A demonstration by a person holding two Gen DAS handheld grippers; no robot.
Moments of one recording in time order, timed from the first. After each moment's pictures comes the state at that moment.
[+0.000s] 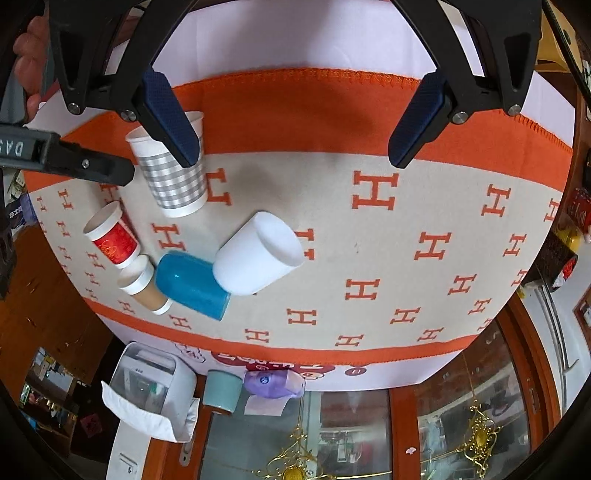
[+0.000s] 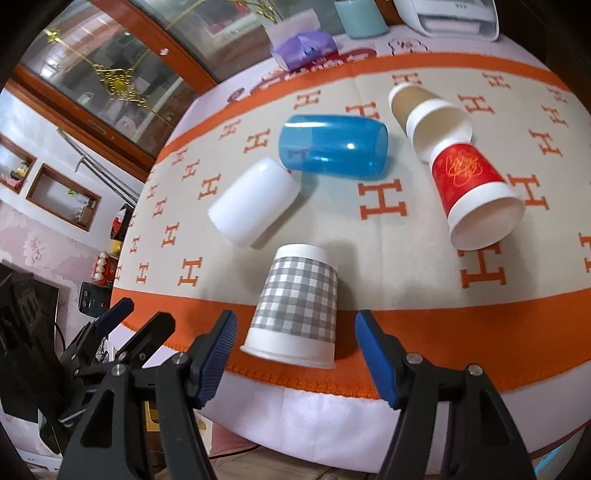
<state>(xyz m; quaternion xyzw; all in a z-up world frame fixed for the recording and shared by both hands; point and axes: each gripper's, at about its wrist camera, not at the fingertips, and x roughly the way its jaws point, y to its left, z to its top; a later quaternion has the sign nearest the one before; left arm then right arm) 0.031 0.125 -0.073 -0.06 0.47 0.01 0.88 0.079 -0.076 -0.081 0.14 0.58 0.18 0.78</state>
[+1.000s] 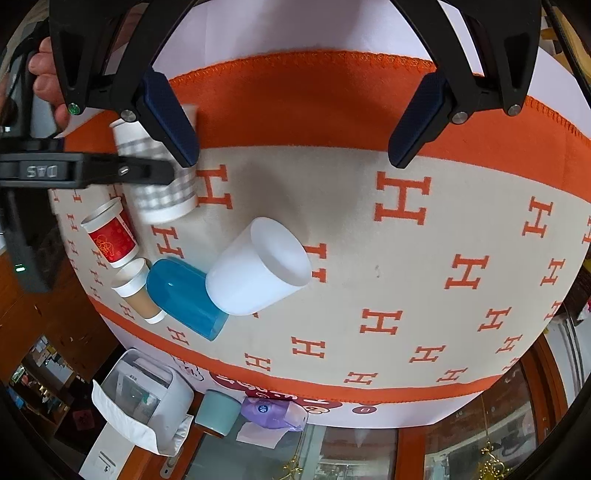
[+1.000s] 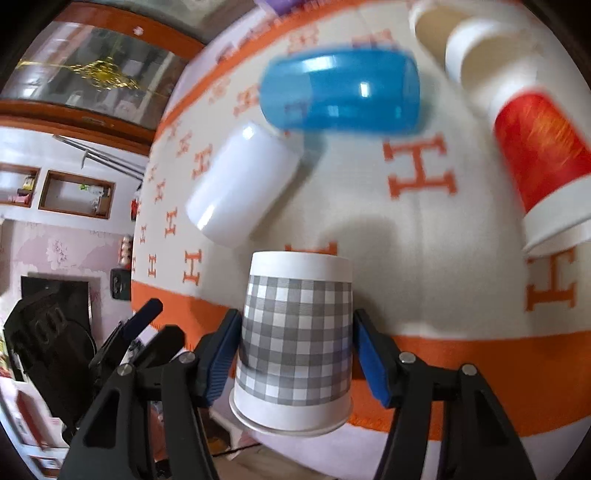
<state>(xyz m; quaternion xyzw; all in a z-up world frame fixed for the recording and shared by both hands) 0.066 0.137 -0.105 -0.12 0.52 -0.03 0.85 0.119 -0.071 -0.109 0.17 0.62 0.22 0.73</state>
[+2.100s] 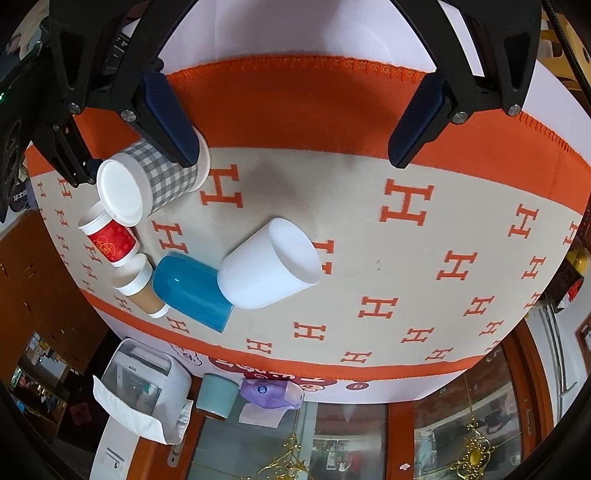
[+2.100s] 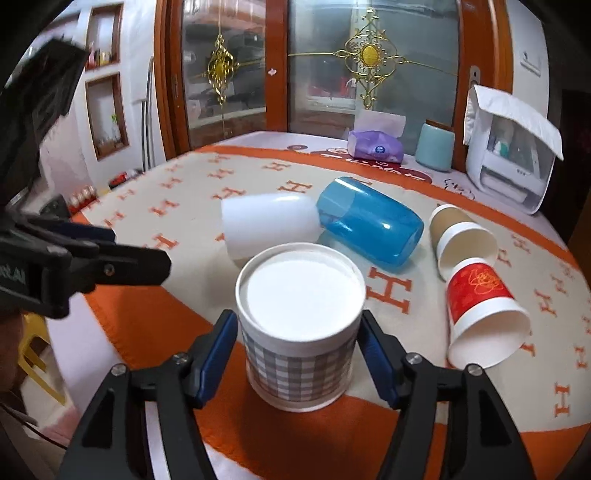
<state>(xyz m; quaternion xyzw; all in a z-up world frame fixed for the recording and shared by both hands) 0.041 0.111 -0.099 -0.10 0.47 0.01 0.88 0.033 -0.054 -0.105 -0.08 0.34 0.25 0.90</state>
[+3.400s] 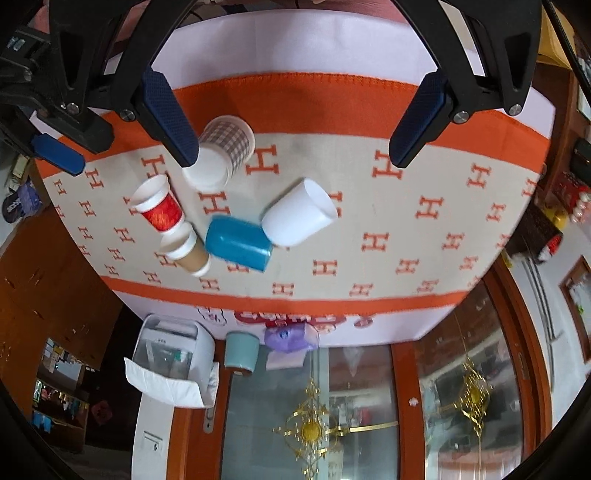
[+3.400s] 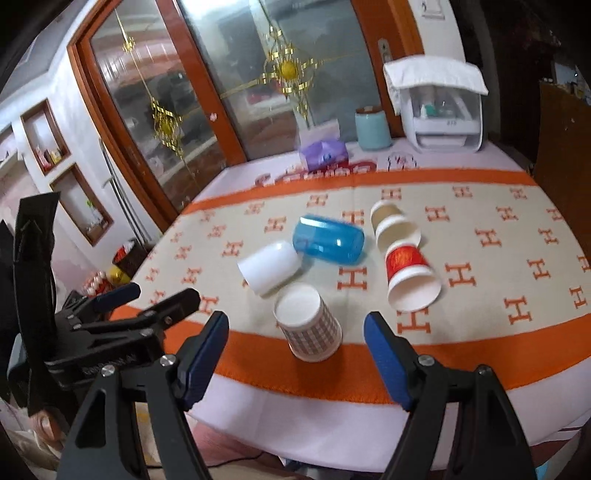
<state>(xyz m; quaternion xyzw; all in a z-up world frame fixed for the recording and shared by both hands) -0.003 0.068 0.009 -0.03 0.41 0.02 0.91 -0.022 -0.113 0.024 0.07 0.38 0.18 0.90</state>
